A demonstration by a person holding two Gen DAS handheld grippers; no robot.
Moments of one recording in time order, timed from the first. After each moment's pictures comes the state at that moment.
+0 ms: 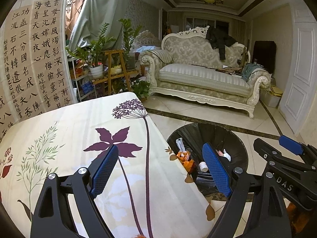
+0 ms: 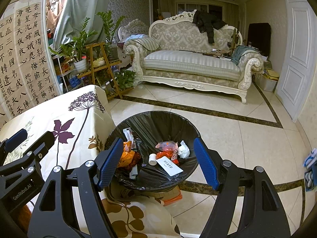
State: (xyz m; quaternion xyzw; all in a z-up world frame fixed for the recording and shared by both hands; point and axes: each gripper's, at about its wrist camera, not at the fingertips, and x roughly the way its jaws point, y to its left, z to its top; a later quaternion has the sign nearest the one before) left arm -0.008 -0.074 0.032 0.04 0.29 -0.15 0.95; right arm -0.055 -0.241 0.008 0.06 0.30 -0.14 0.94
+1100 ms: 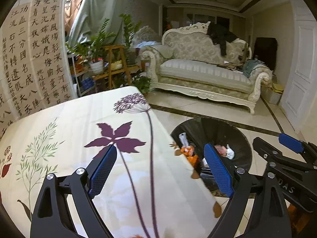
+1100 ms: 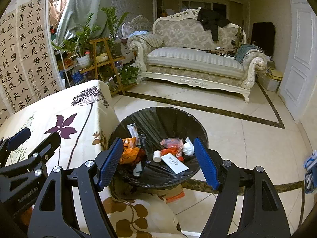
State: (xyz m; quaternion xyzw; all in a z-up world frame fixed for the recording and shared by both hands) left arm 0.006 -0.063 0.025 0.04 0.31 -0.14 0.94; right arm -0.051 -0.224 0.001 0.06 0.32 -0.12 0.94
